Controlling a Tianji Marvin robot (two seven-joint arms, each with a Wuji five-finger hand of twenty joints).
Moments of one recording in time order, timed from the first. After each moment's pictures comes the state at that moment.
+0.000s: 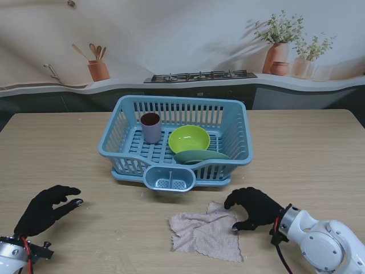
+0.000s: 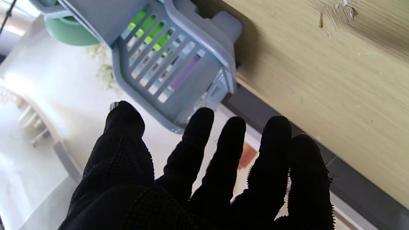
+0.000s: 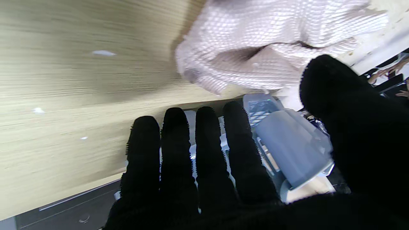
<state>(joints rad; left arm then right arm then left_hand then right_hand) 2.22 -1.16 -1.83 -1.80 0.45 -0.55 0.13 -1.89 -1.02 1.48 -1.72 -0.71 -0.51 0.26 0.91 -0.21 0.04 -0.05 0.88 0.33 0.24 0.43 0.69 0.43 0.56 0.42 0.54 0.59 0.78 0.71 0.15 0.61 1.19 0.68 0.40 -0.78 1.01 -0.17 0.49 0.15 0.85 0.36 0.48 0.16 0.90 0.43 0.37 0.14 0.93 0.55 0.18 0.11 1.28 0.63</state>
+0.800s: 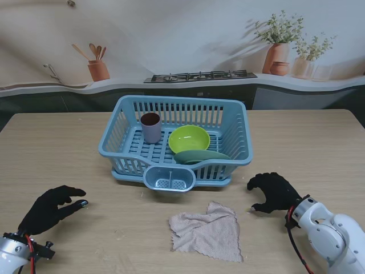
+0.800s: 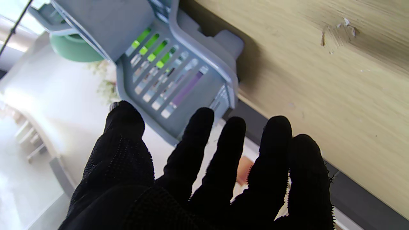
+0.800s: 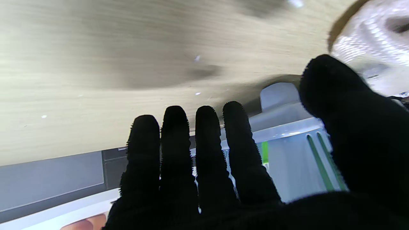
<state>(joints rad) 2.22 -1.14 -1.83 -1.85 0.43 -0.49 0.04 -1.79 -1.04 1.53 -1.53 -0.94 -0.49 0.01 0.91 -0.21 0.04 -0.05 0.88 0.33 0.24 0.43 0.69 0.43 0.56 0.42 0.54 0.59 0.78 0.71 0.15 0.61 1.19 0.68 0.40 -0.78 1.01 -0.17 0.49 0.15 0.84 0.36 0.49 0.16 0.89 0.43 0.39 0.14 0.91 0.53 0.20 0.11 1.28 0.61</state>
